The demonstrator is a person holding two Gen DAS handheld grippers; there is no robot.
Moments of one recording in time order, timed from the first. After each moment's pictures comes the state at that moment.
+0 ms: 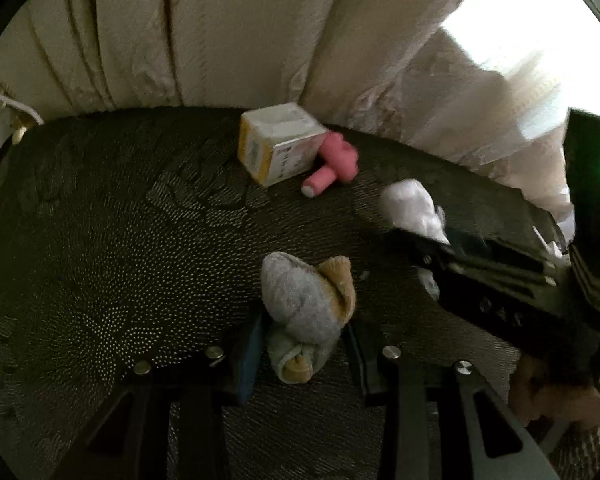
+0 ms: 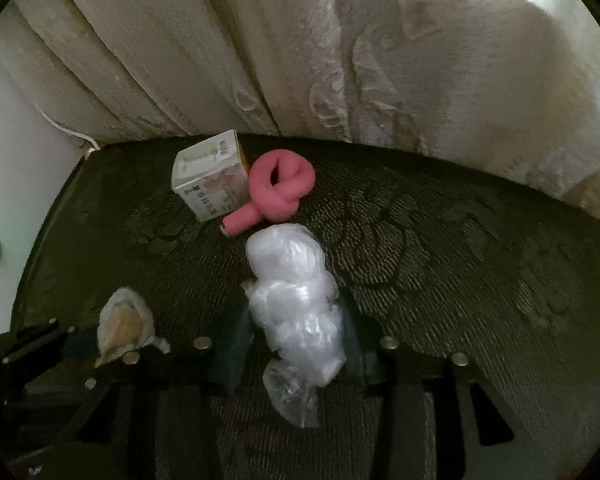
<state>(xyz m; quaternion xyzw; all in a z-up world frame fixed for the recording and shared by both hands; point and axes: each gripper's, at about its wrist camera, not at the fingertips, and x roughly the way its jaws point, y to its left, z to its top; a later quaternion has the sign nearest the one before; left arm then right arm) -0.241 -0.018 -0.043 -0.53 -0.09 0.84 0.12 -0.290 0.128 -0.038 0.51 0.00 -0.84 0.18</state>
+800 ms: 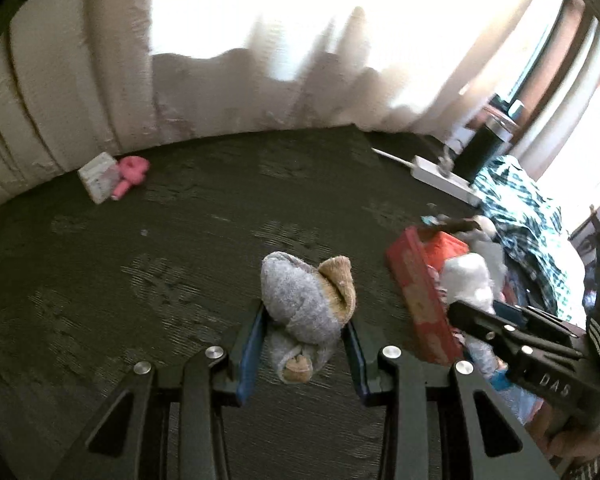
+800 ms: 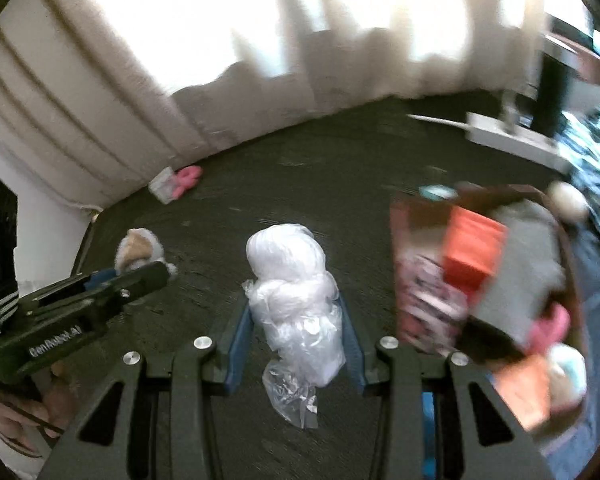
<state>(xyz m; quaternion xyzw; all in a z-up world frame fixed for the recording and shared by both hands) -0.094 0.145 0.043 -0.49 0.01 0.84 0.25 -0.032 0.337 0.035 0.46 -0.17 -0.87 0.03</state>
